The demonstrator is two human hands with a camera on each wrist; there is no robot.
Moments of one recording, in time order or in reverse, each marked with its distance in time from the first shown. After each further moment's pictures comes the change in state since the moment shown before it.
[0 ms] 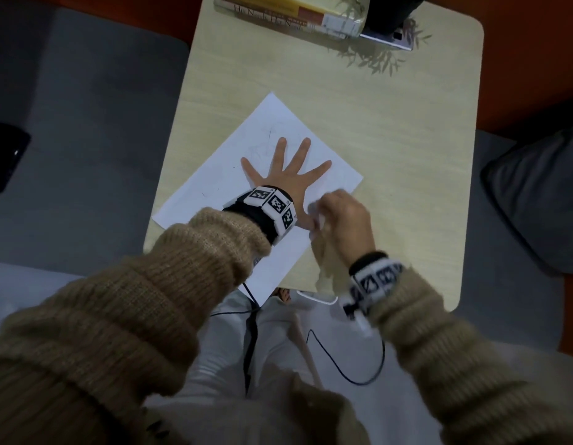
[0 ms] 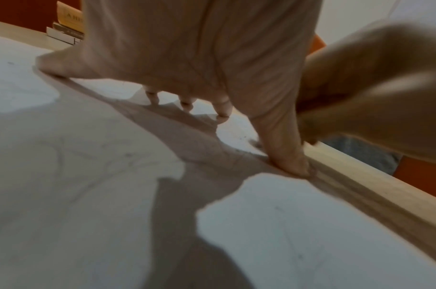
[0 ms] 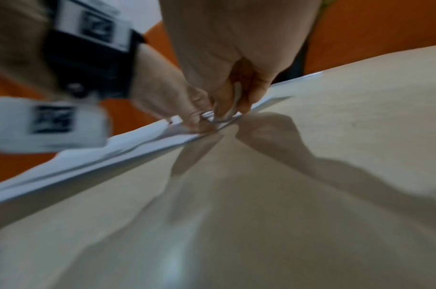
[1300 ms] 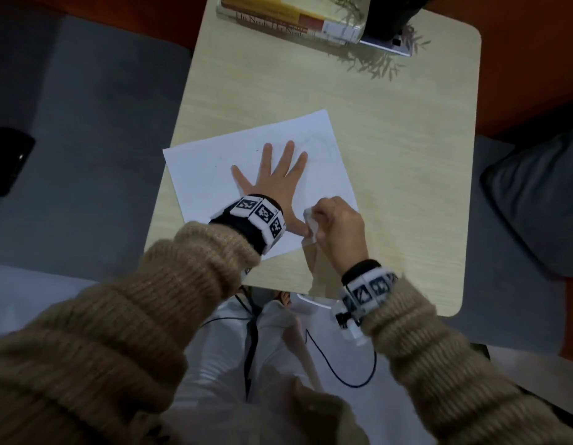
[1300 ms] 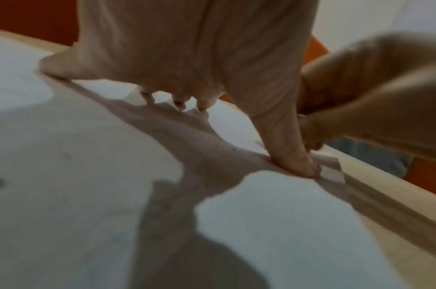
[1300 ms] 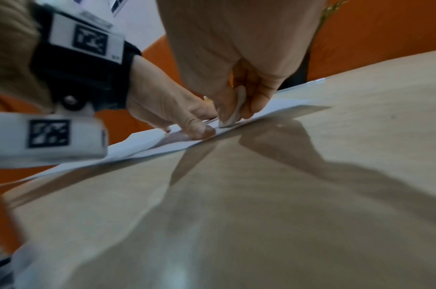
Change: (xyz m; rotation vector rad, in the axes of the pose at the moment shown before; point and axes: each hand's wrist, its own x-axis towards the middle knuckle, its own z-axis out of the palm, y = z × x) left_hand -0.011 -0.011 0.002 -0.059 -0.007 -0.097; right_hand -0.005 -0.005 0.013 0.050 0.050 0.072
